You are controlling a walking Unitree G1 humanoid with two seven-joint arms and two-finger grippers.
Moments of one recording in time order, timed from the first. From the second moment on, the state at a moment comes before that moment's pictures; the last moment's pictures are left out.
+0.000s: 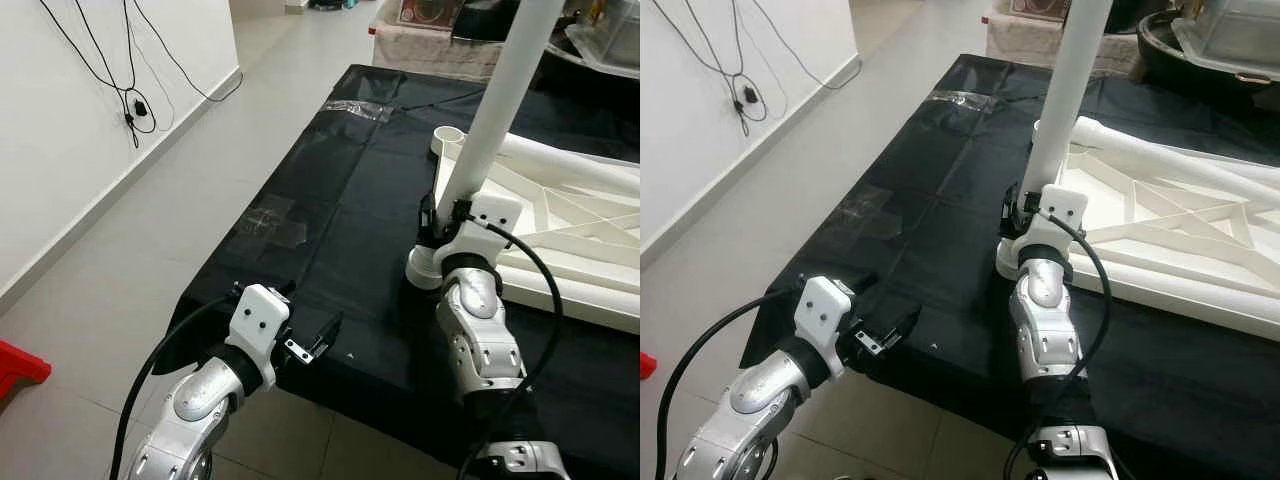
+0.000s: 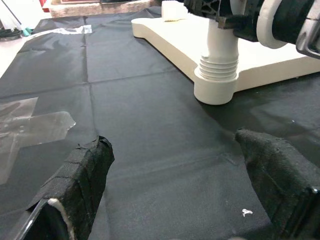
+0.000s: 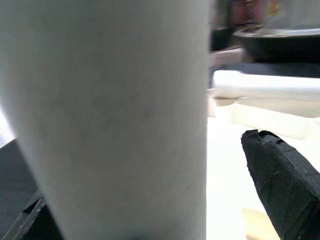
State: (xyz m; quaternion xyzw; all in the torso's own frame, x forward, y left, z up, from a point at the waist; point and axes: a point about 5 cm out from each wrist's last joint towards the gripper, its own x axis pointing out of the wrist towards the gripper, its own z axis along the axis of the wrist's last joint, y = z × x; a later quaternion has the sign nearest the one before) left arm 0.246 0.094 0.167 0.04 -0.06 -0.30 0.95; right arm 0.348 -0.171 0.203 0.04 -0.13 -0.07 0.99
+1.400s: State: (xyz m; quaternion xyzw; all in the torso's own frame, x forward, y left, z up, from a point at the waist) left arm 0.245 0.090 0.165 0.05 -0.06 -0.31 0.95; right arm 0.377 -0.224 0.228 0.03 -0.14 0.11 0.98
